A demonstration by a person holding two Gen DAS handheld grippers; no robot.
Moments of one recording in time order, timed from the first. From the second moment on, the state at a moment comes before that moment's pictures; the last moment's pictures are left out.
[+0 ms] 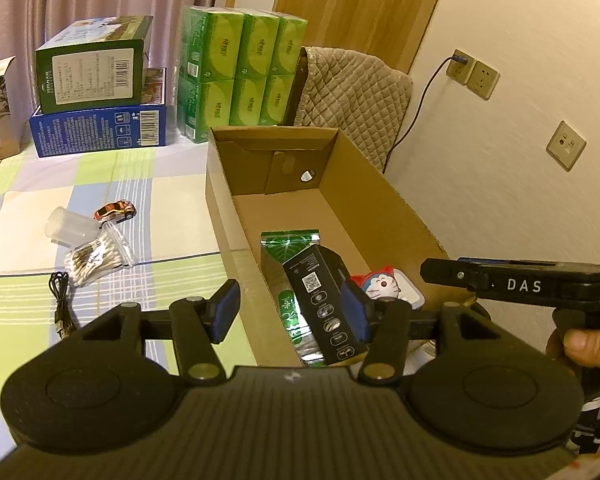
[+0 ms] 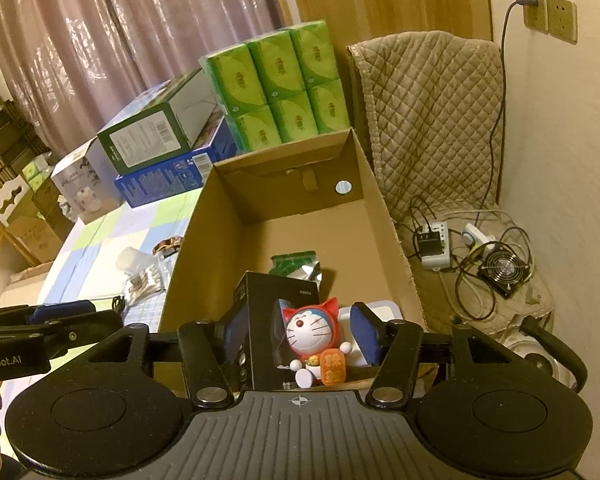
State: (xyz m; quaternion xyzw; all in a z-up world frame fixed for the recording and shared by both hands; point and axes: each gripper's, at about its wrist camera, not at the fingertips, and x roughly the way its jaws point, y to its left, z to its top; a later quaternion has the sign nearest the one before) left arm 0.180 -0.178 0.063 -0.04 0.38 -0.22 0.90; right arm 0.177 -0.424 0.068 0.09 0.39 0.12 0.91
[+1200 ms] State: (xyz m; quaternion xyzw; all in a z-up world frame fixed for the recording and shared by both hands) left arm 0.143 -0.058 0.076 -0.04 0.37 -0.11 0.92; right arm 0.152 -0.334 0.084 0.05 0.38 0.18 0.91
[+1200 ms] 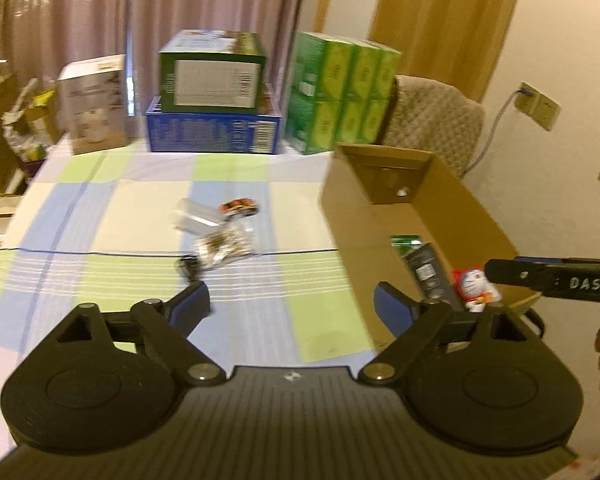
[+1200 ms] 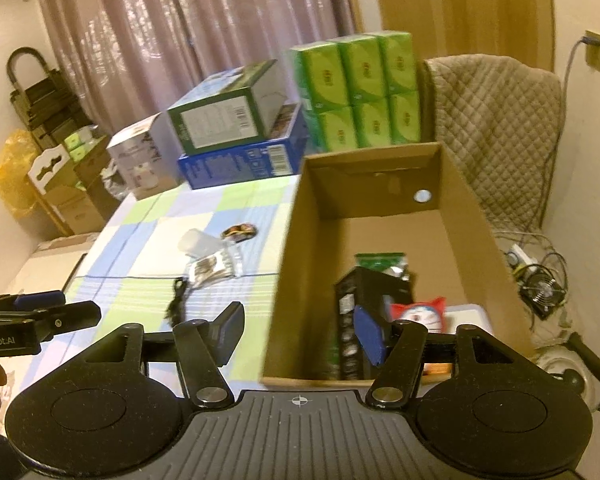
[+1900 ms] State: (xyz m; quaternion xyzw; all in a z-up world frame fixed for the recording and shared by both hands) left arm 0.103 0.045 0.080 -0.02 0.37 -0.03 0.93; right arm 0.114 -0.249 0.093 0.02 0.35 0.24 0.90
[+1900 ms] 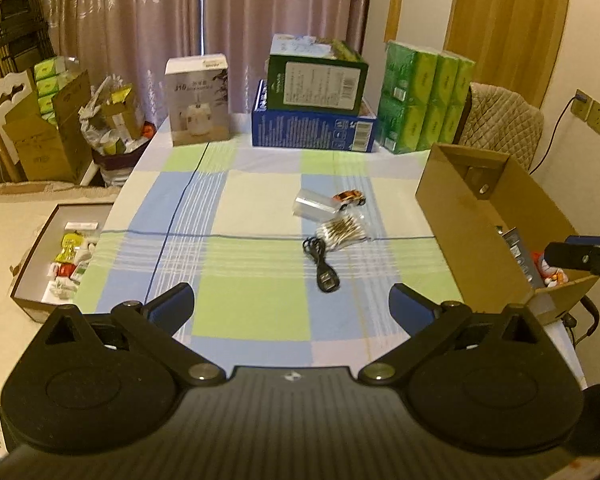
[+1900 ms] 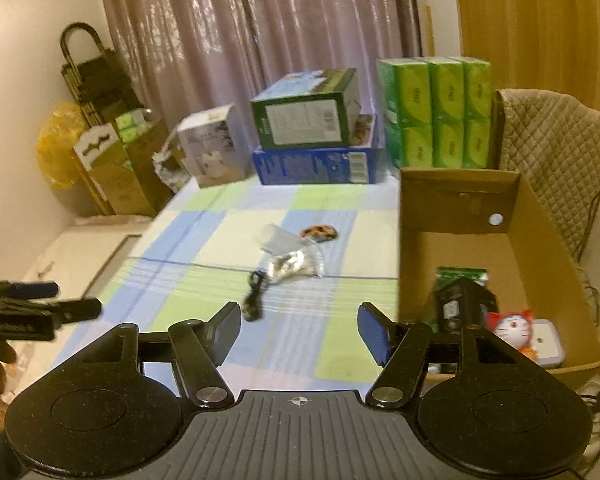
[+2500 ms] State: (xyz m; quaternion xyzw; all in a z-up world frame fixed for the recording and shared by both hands) left arm 0.195 0.058 -0.021 -0.06 0.42 -0.04 0.91; right arm 0.186 -0.187 -0.002 0.02 0.38 0.25 0.89
